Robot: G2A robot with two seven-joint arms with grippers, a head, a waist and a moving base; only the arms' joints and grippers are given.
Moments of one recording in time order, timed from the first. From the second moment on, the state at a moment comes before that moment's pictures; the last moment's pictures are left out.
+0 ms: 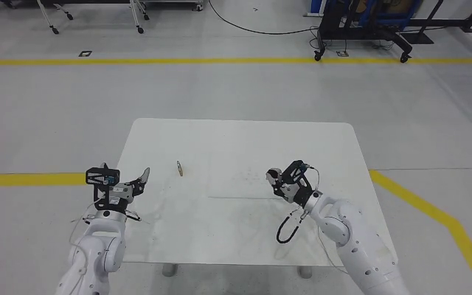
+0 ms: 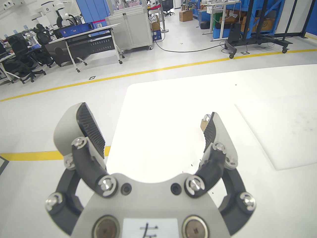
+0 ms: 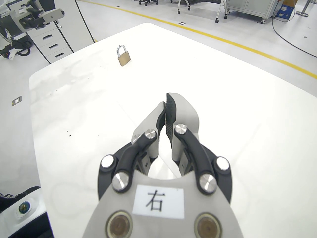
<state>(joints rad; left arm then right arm) 1.73 -1.15 -1.60 -1.80 1.33 0.00 0.00 -1.47 -1.22 1.30 -1.57 -1.16 -0.54 0.14</state>
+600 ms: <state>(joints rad) 1.51 -1.14 -1.52 -1.73 -0.10 -0.43 -0.67 -1.34 -1.25 1.21 -1.37 -0.57 -0.69 0.18</state>
